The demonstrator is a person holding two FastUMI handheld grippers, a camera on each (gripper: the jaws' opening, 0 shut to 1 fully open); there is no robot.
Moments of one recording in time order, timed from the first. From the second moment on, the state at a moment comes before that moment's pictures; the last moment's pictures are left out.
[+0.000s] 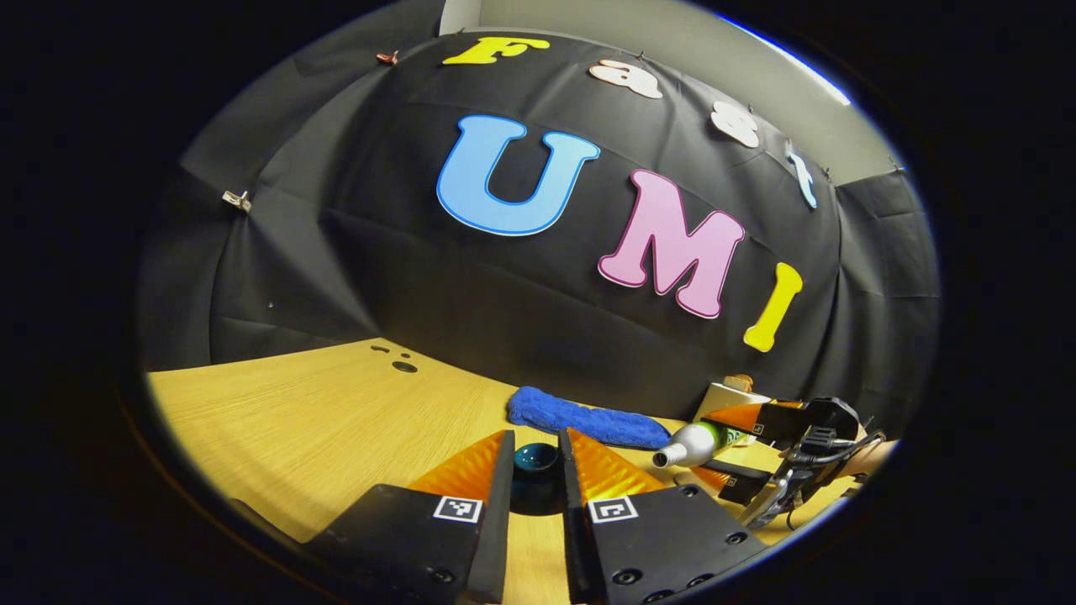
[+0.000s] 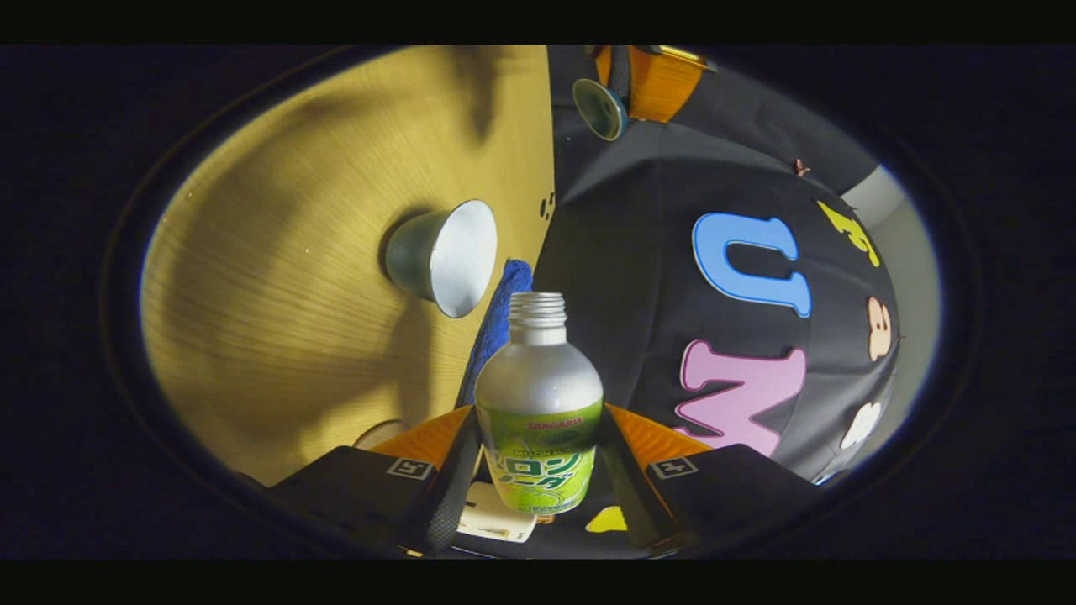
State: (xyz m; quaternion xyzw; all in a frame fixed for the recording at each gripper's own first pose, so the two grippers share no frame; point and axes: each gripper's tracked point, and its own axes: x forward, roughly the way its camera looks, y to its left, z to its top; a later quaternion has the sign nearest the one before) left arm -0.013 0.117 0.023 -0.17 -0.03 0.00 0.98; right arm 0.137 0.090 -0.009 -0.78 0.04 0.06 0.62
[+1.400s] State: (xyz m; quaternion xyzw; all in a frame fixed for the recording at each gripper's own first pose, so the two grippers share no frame) left arm -0.012 0.124 0.017 -0.19 -0.02 -0.01 0.98; right arm 0.146 0.107 0.034 -0.91 -0.05 0.05 0.40
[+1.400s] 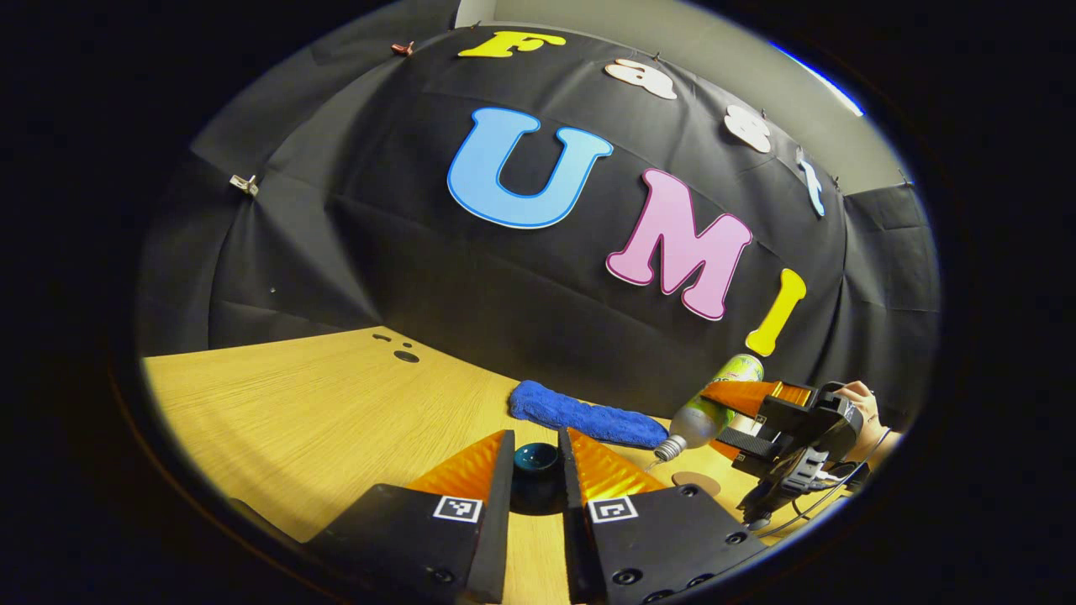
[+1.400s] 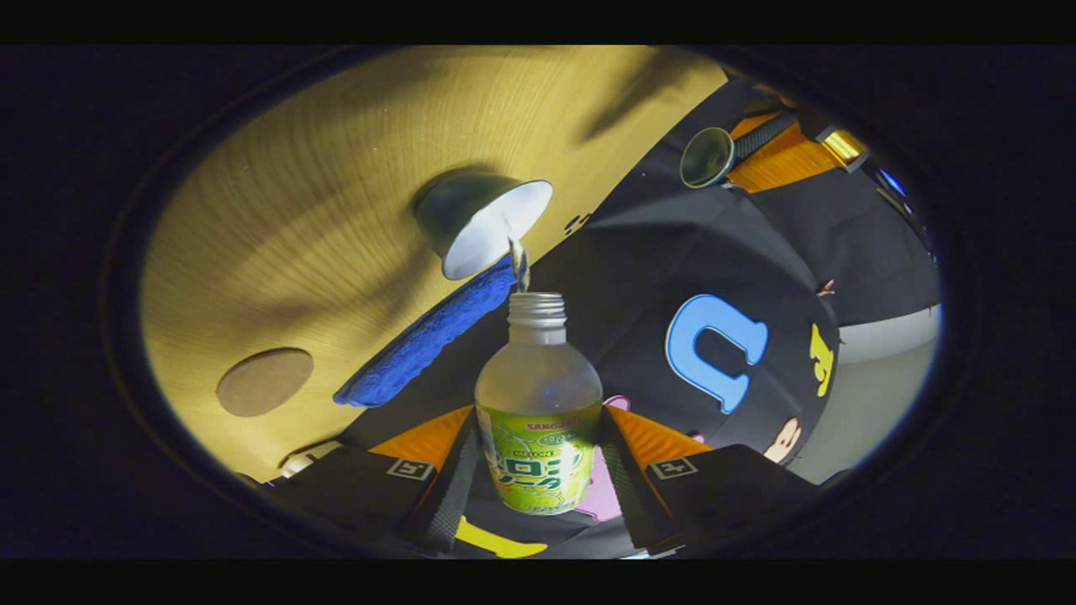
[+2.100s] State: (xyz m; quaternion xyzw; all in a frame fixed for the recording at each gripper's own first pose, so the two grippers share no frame) left arm -0.013 0.126 0.018 -0.20 -0.02 -0.01 0.98; right arm 0.150 0.120 0.046 -0.92 -0.07 0.05 0.37
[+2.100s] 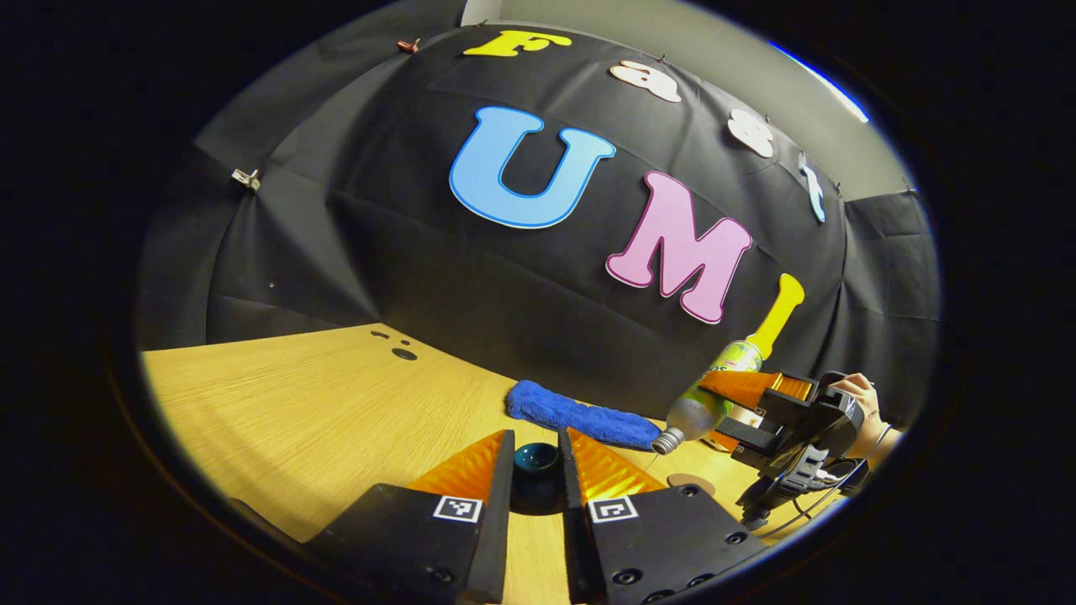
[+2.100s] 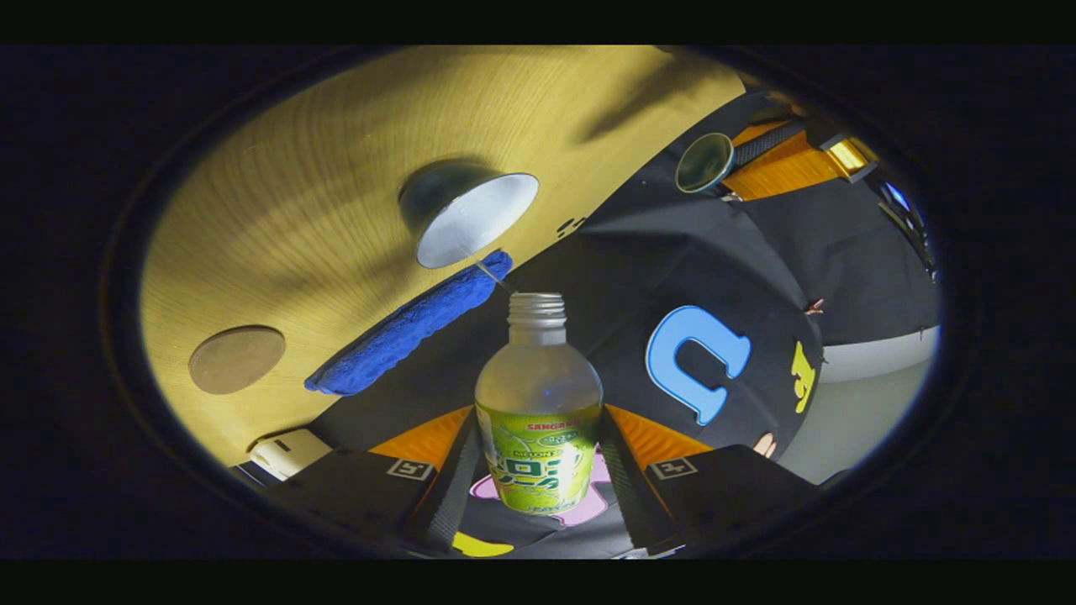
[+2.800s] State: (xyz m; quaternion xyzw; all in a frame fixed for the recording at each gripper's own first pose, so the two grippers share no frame) left arm -0.014 0.124 0.020 -0.19 -0.02 -0.01 0.98; right arm 0.130 0.106 0.001 -0.55 0.05 0.11 0.82
